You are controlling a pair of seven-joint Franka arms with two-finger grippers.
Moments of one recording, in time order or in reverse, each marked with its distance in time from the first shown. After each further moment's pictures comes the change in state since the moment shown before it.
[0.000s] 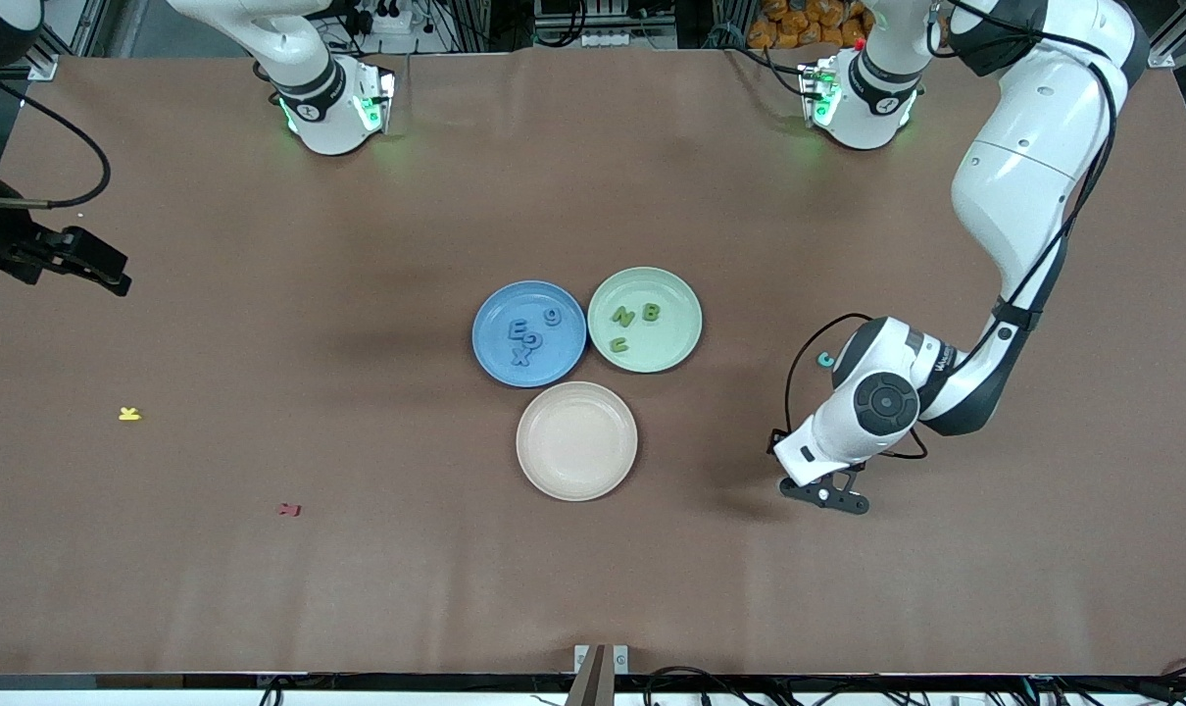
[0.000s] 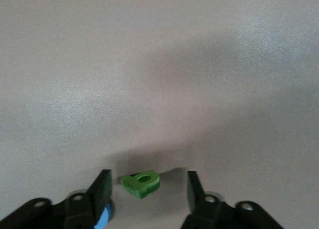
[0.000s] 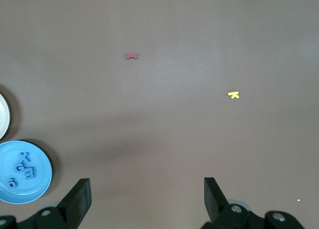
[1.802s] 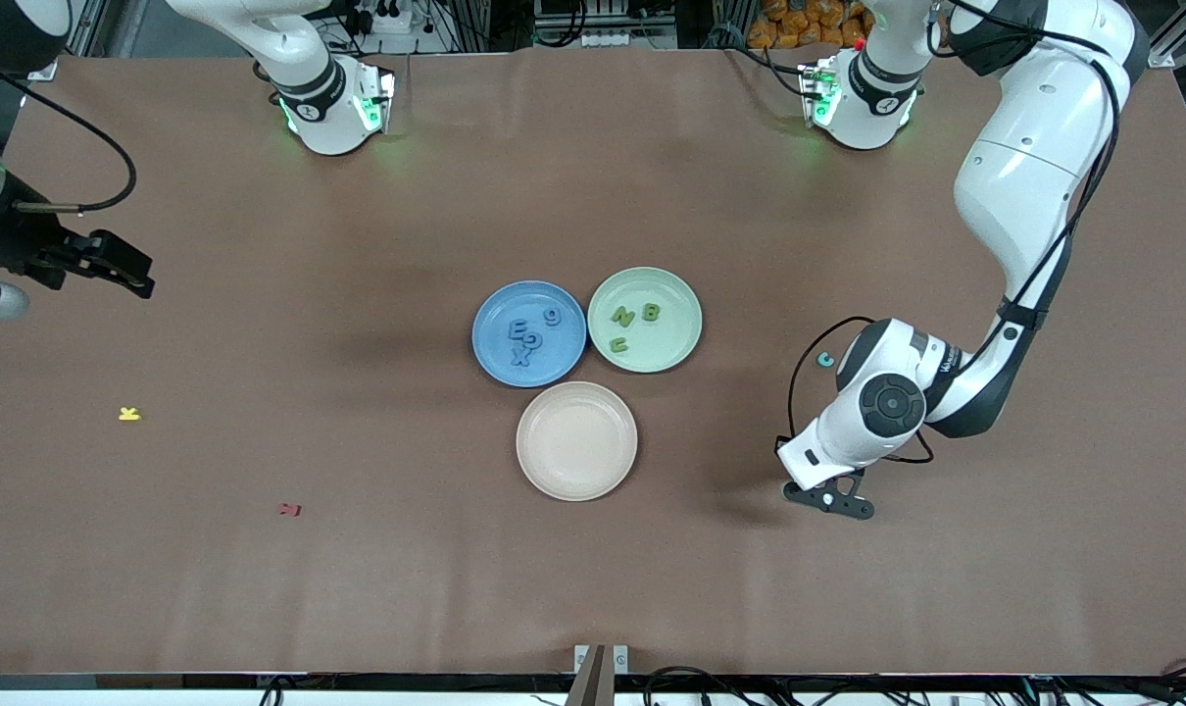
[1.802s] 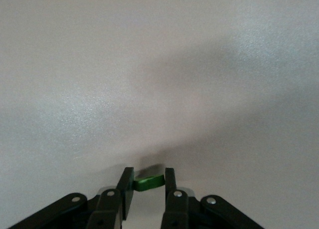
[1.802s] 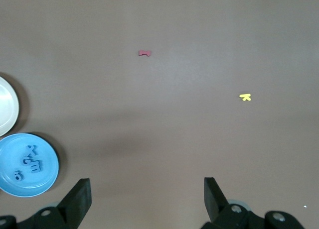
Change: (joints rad) left arm -0.002 -0.001 0.003 0.021 0.000 0.000 0.014; right arm 0.037 0.007 0.008 -0.013 0.008 0.012 0.001
